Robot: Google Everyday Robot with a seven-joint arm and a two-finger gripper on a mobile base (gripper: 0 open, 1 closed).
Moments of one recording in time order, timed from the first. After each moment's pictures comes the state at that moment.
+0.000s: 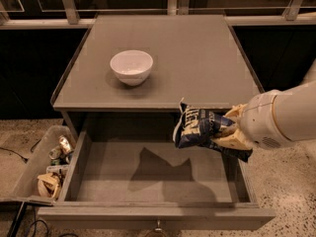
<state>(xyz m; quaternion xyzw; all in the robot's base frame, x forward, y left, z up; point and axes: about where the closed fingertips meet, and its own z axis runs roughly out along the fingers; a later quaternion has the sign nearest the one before) 0.427 -0.152 0.862 -0.55 0.77 0.05 0.33</state>
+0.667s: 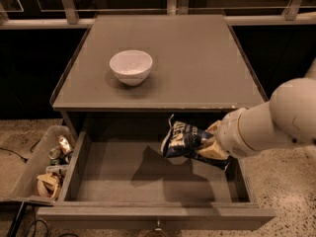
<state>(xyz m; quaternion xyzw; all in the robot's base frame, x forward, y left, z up) 0.448 -0.134 0.789 -0.54 0.78 0.07 0.30</state>
